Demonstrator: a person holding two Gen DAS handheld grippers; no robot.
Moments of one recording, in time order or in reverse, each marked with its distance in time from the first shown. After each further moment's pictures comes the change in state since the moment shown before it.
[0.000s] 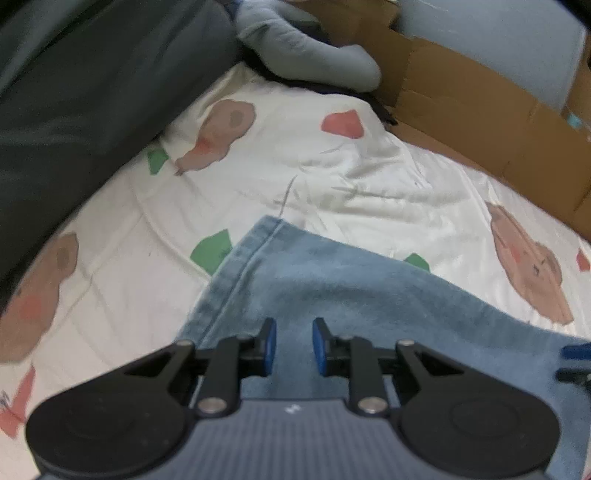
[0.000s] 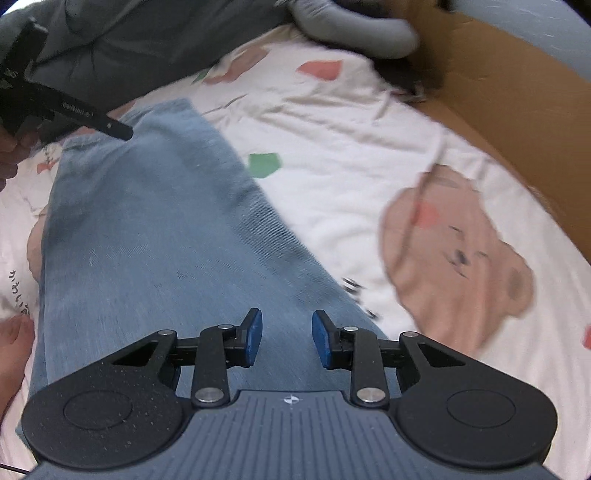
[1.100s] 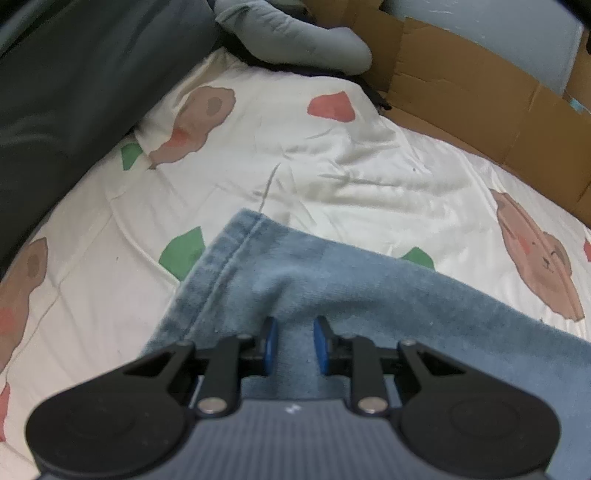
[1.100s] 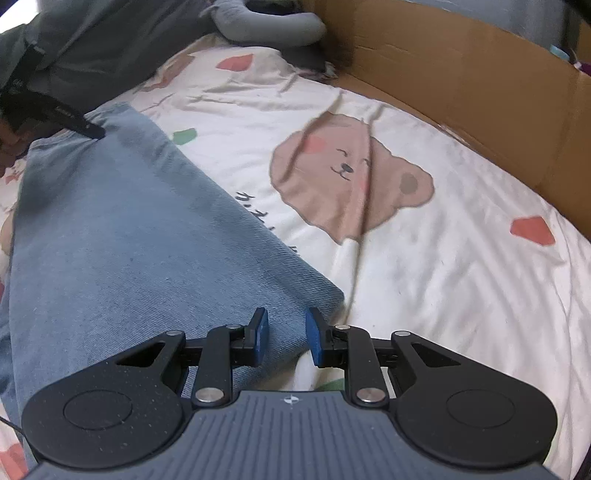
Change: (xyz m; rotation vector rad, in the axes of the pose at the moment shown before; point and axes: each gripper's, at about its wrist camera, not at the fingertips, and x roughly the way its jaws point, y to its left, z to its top) left arm 0.036 -0.009 0.003 0.002 0.019 -0.016; right arm -0.040 -0.057 -0.088 0.134 -0.046 -0.112
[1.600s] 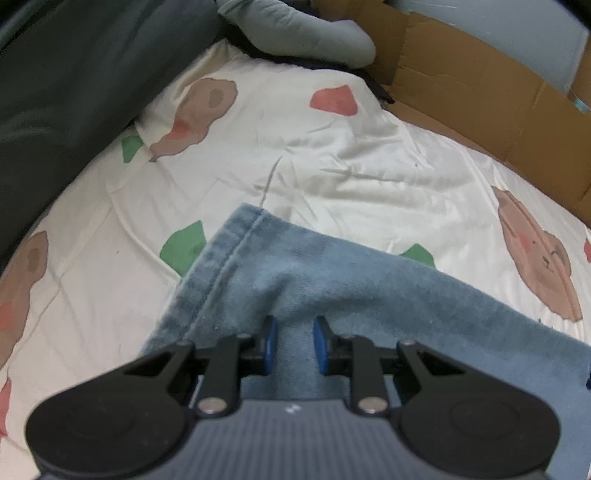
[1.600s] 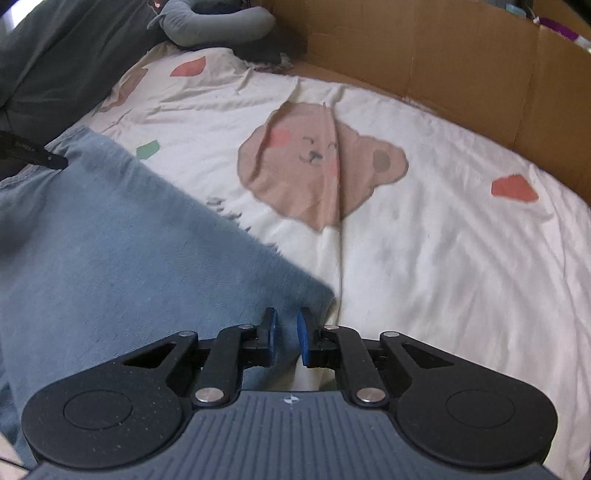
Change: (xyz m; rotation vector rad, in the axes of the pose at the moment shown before) left arm -0.002 -0.001 0.004 -0.010 0.036 0.007; right arm 0.005 -0.001 -0.001 0.153 0.023 -0.042
